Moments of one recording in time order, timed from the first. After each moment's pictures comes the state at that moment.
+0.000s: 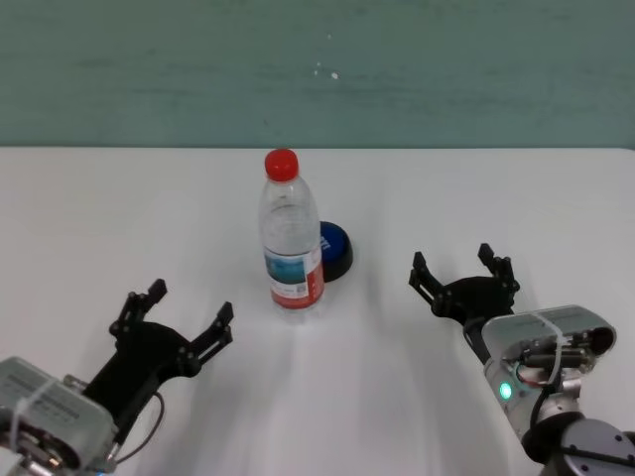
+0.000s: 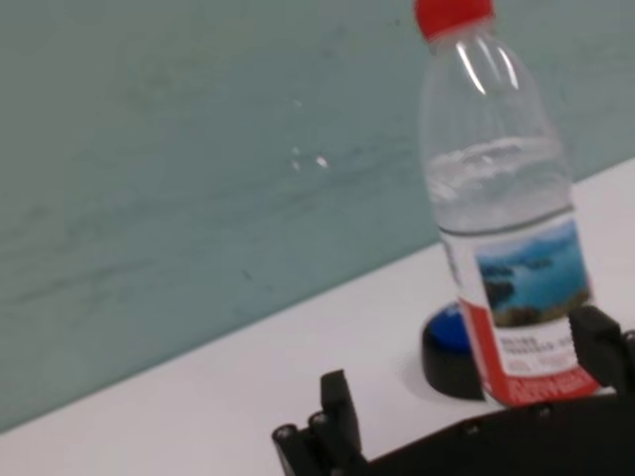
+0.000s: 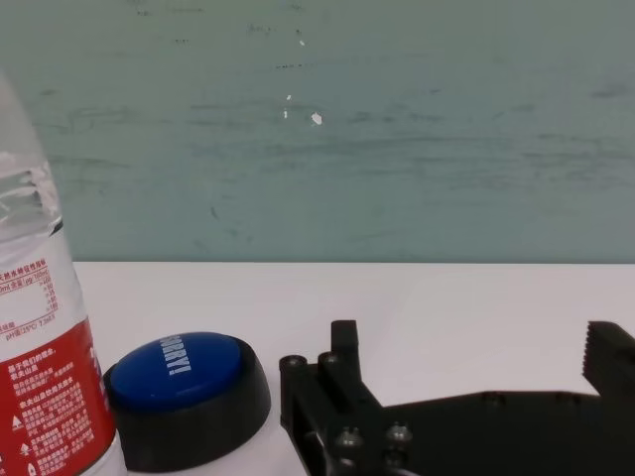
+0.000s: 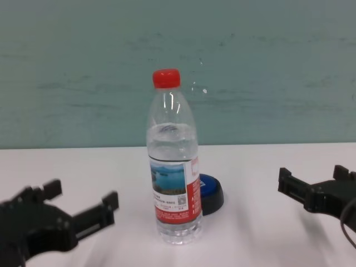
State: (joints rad) left arm 0.25 0.31 0.13 -1.77 -0.02 -0.14 -0.24; right arm -0.06 0.16 -0.26 -1.64 0.19 -0.04 -0.06
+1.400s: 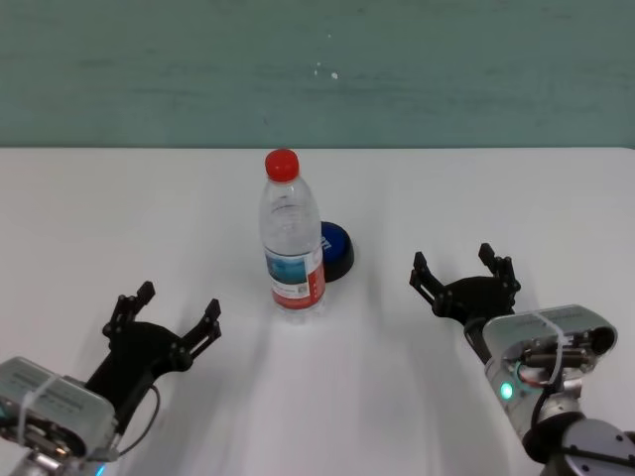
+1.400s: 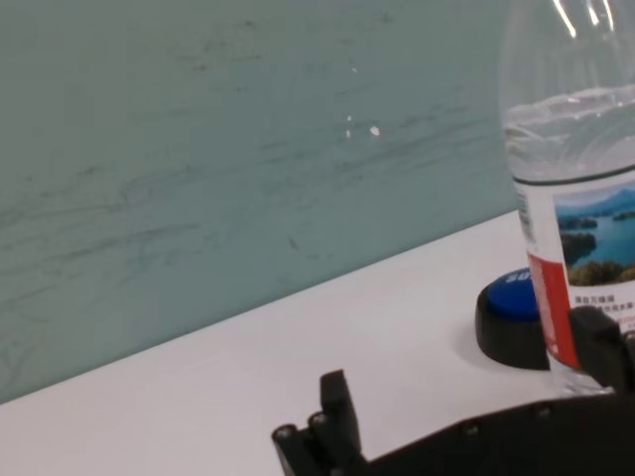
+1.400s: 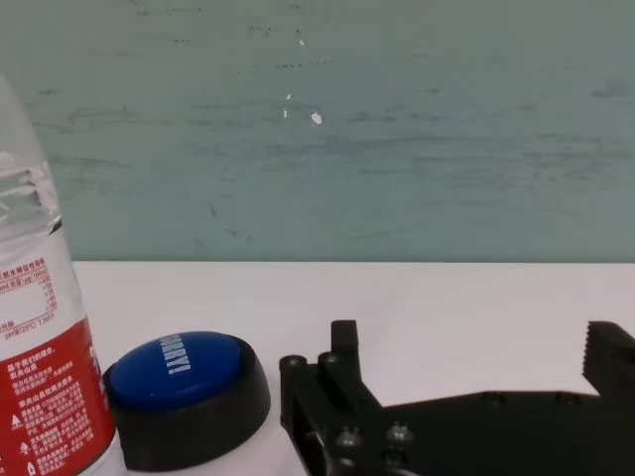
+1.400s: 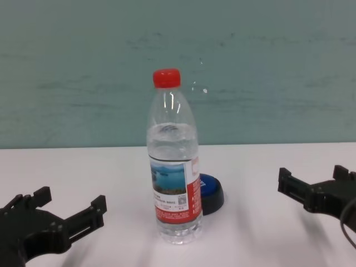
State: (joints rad) left arm 0.21 0.28 0.12 -1.67 0.00 -0.17 -0.21; right arm -0.06 0.16 -0.26 -1.64 0.19 -0.04 -0.06
